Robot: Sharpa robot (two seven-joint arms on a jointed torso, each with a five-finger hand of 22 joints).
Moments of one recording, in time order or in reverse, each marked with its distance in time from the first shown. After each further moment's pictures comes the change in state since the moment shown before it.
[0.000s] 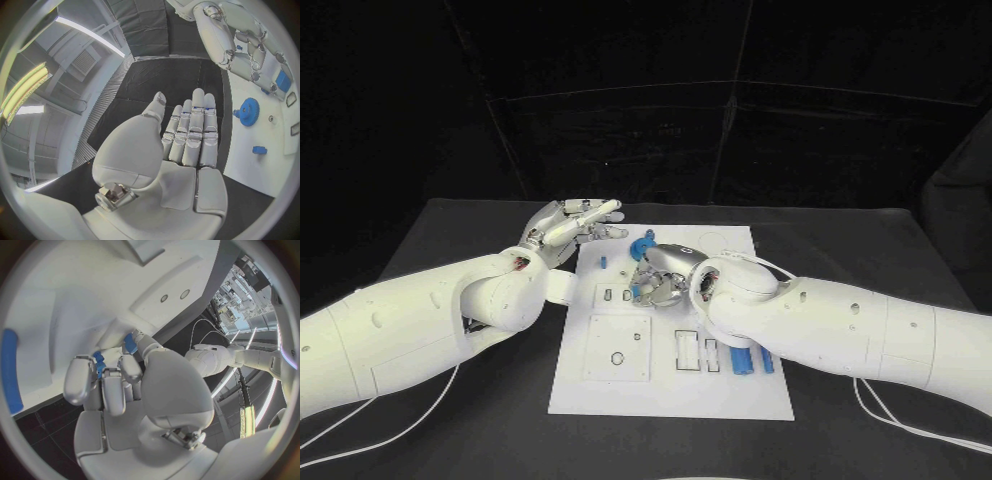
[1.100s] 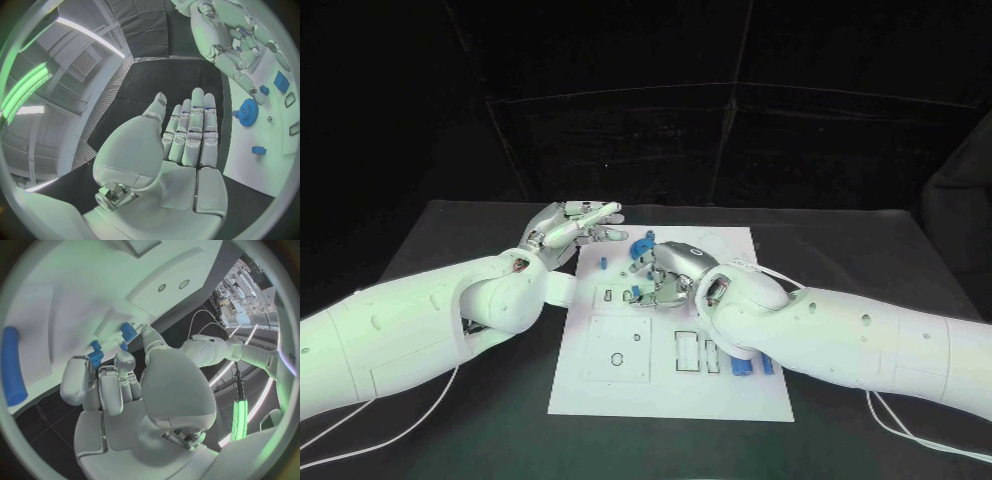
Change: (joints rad) left arm 0.000 -0.003 0.000 -0.002 -0.012 0.012 -0.001; left_hand 0.006 0.015 -0.004 -0.012 0.000 0.024 -0.024 0.012 0.003 0.020 -0.020 0.000 0.000 0.051 -0.019 0.007 0.013 0.000 0.031 -0.015 0.008 0.000; right arm -0.018 -0.044 -0.007 0.054 0.008 -0.178 0.030; right_hand -0.016 -0.092 -0.231 0.128 0.058 -0.249 0.058 -0.056 0.001 -0.089 0.050 -0.086 -0.106 -0.002 0.049 -0.011 0.000 0.000 0.000 0.040 0.000 0.001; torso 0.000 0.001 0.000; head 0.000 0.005
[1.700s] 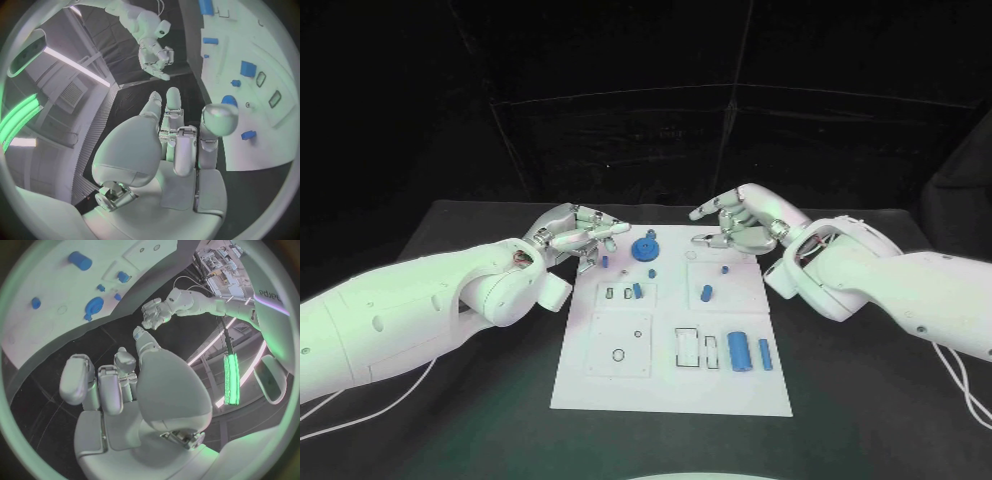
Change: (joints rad) left arm 0.019 -0.020 0.000 -0.015 -0.335 0.037 -0.208; left_hand -0.058 -0.003 -0.075 0.009 0.003 0.111 -0.097 0.043 0.031 0.271 -0.119 0.301 0.265 0.217 -0.132 1.236 1.046 -0.062 0.455 -0.155 0.769 0.727; right arm 0.122 -0.315 0.014 0.120 0.446 -0.028 0.350; right_hand 0.079 0.055 0.005 -0.019 0.033 0.056 -0.011 0.034 0.008 -0.018 -0.004 0.013 -0.002 0.000 0.000 -0.012 0.001 0.000 -0.003 0.003 -0.004 -0.017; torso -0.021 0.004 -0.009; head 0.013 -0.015
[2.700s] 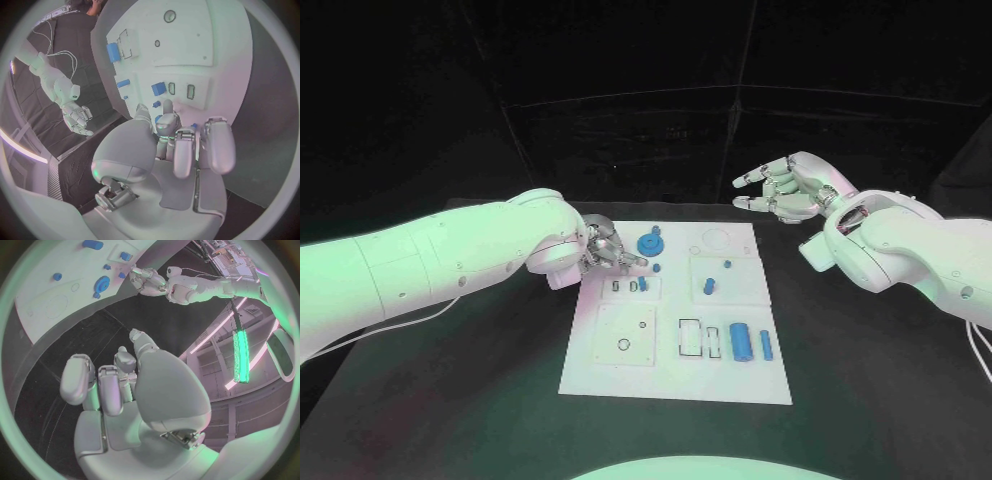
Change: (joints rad) left arm 0.171 0.227 -0.127 -0.165 -0.508 0.254 -0.783; left_hand -0.154 0.046 -0.161 0.219 0.000 -0.184 -0.036 0.436 0.289 -0.081 -0.022 0.722 0.693 0.003 -0.010 0.062 0.004 -0.031 0.000 -0.004 0.296 0.389; right arm 0.038 -0.048 0.001 -0.066 0.213 0.025 0.001; right_hand 0.017 0.017 0.018 -0.023 0.125 0.014 -0.008 0.009 -0.002 0.000 -0.007 0.004 -0.008 0.004 -0.004 0.000 0.000 0.000 0.000 -0.008 0.000 -0.001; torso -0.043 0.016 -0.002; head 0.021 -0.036
